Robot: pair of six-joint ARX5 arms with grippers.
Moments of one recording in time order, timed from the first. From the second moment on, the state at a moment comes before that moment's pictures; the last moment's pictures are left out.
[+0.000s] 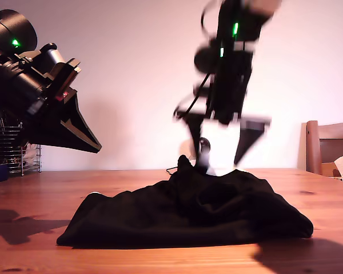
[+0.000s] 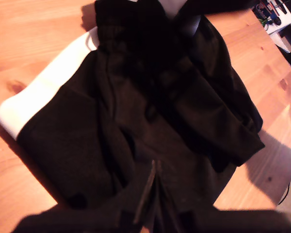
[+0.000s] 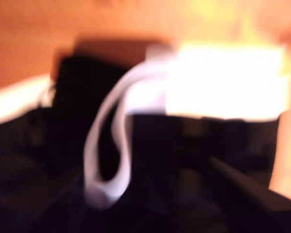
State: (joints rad) left arm -0.27 1.52 0.85 -0.19 0.65 -0.10; right arm 0.44 2.21 1.90 -0.99 -0.08 0.32
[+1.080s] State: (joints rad) left arm -0.27 1.52 0.85 -0.20 0.70 -0.13; right arm 0.49 2.27 2.01 -0.92 -0.47 0.29
